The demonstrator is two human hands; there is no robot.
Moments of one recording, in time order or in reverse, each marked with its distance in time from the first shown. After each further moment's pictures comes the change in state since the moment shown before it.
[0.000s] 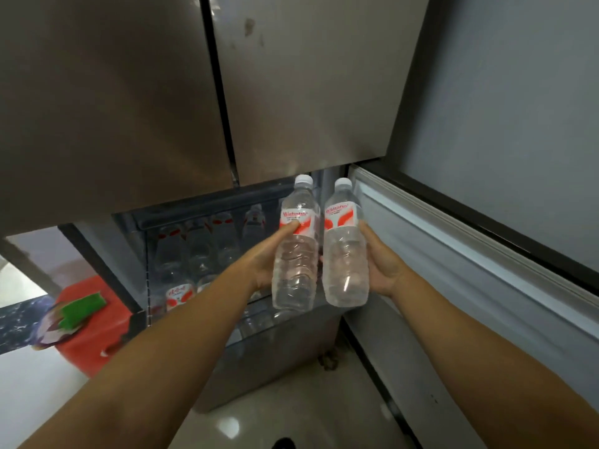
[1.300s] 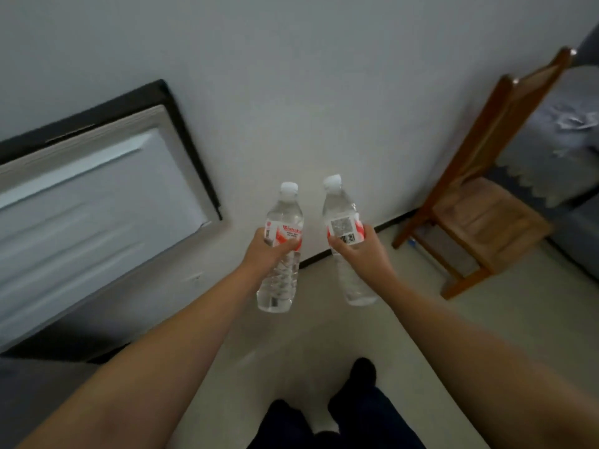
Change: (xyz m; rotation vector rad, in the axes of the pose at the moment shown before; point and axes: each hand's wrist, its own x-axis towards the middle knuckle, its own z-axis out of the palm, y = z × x) left_hand -0.052 -0.385 0.268 1.232 -0.993 -0.154; right_hand -0.439 0.322 -0.038 -0.110 2.120 -0.398
